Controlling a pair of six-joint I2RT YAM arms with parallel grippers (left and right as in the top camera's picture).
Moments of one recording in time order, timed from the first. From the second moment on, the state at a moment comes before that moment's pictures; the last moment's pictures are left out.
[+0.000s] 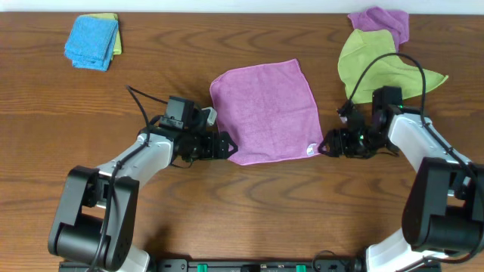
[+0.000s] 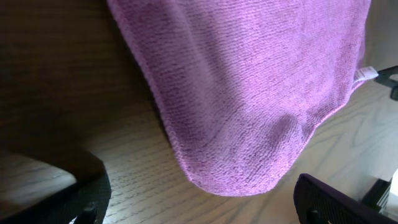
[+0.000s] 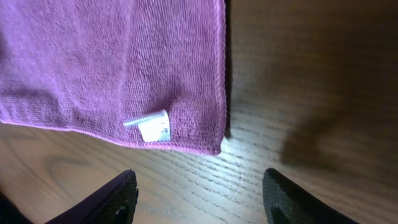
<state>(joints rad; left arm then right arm) -0.28 1.71 0.84 -0.32 0.59 -0.32 -0.12 1.78 1.02 -0.79 -0.48 -0.18</state>
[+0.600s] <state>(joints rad) -0.29 1.78 0.85 -0.21 0.69 -0.33 -0.12 1.78 0.92 -0.62 -0.53 -0.11</state>
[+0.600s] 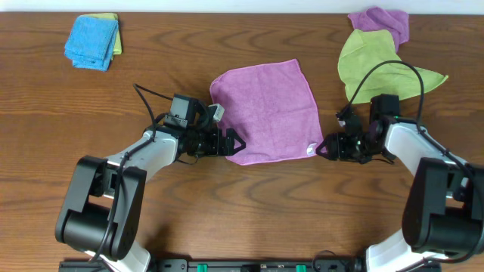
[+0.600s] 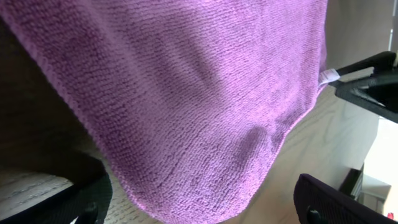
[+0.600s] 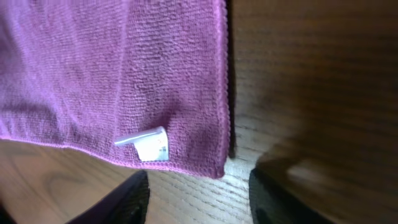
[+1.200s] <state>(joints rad) -0.29 1.78 0.85 -0.22 0.71 -0.33 -0.10 1.78 0.90 -0.57 -0.53 -0.05</state>
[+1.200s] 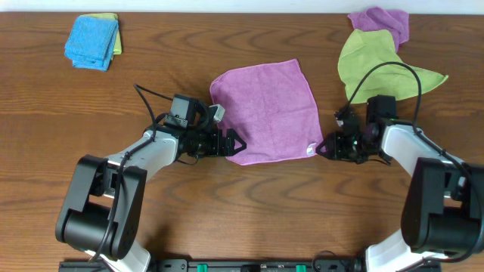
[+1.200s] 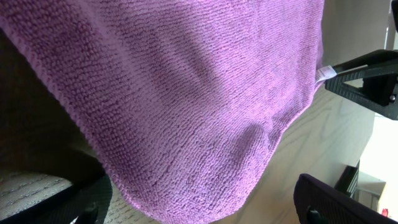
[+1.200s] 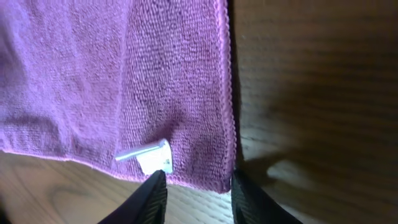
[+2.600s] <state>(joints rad) -0.27 1.79 0.86 -0.26 0.75 -0.35 -0.09 1.78 0.97 -0.61 -0.52 0.00</state>
